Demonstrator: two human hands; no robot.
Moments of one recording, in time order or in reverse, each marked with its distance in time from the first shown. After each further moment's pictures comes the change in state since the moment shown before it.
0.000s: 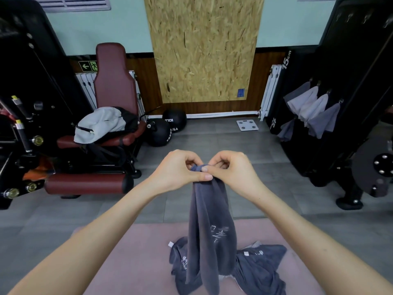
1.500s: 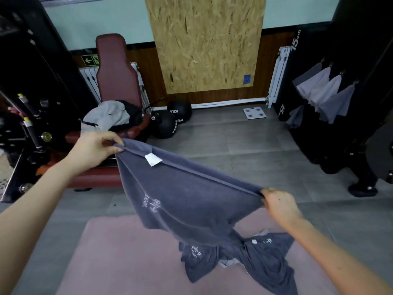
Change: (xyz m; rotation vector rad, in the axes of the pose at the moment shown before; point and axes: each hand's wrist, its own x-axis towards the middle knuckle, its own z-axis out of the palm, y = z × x) left_hand -0.017 -0.111 -0.126 0.461 0.240 -0.020; right_hand -0.055 0.195 -0.026 -1.081 -0.128 0.077
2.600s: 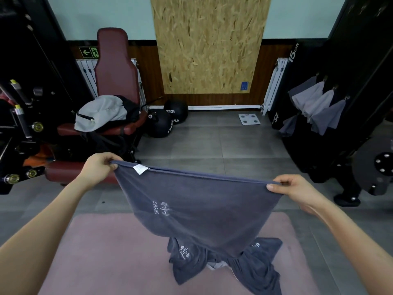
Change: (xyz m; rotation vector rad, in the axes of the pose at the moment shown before) left_hand -0.028 -0.064 0.067 -0.262 -0.006 -0.410; right_hand 0.013 0.036 -0.065 1.312 -0.185 0.174
